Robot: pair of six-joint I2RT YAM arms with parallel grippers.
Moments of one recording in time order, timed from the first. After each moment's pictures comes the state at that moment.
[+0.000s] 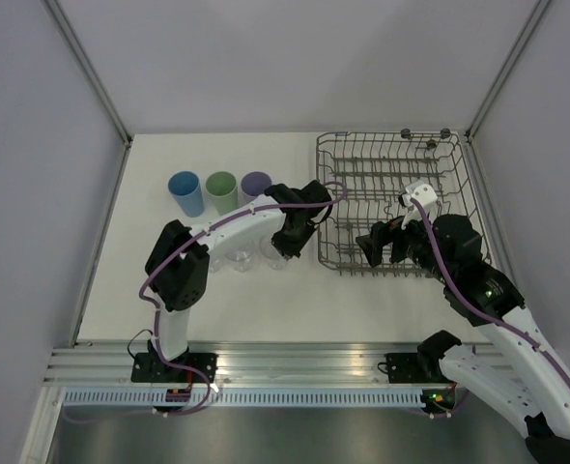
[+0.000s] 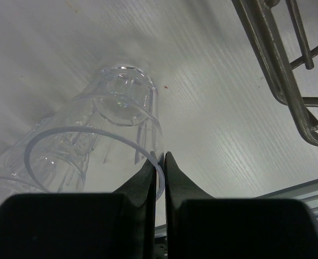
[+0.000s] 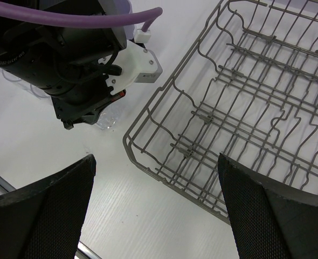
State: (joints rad) left arm -0.84 1.95 1.63 -1.04 -0.11 -0.19; right arm 0.54 0.71 0.90 -0.51 -0.04 0.11
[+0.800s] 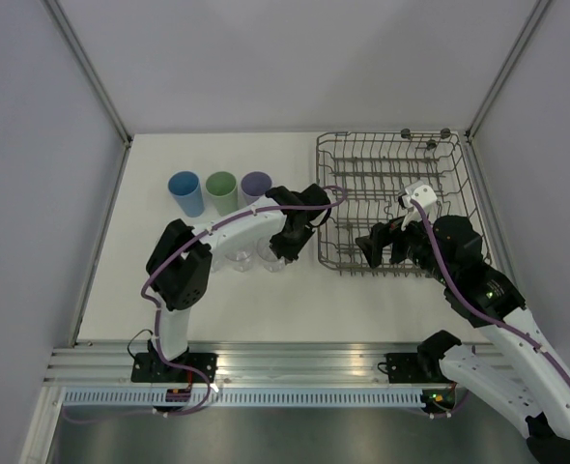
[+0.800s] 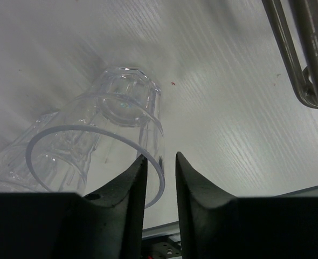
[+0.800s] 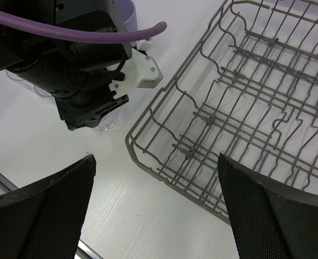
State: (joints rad) left arm -0.84 1.96 1.60 -1.04 -0.13 -0.19; right arm 0.55 0.70 0.90 -0.51 -0.04 0.11
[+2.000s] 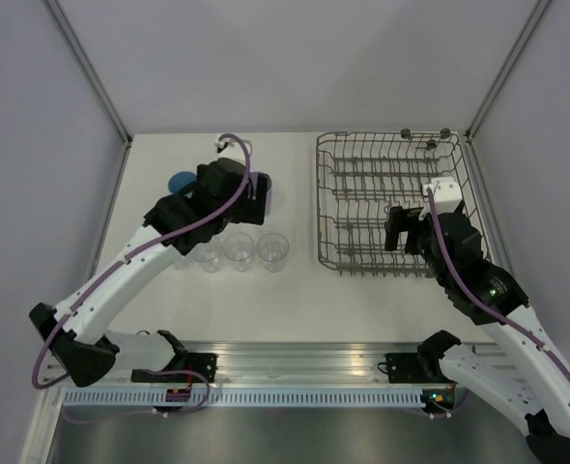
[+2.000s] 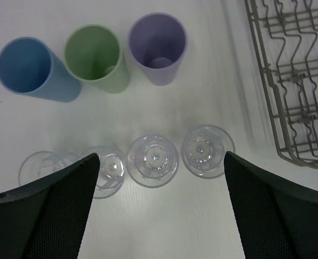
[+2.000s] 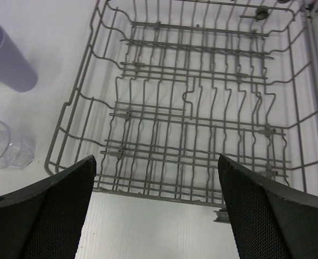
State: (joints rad) left arm -0.76 1.30 1.45 -0.84 -0.46 -0.31; right arm 0.55 0.72 0.95 -0.61 0.37 0.18
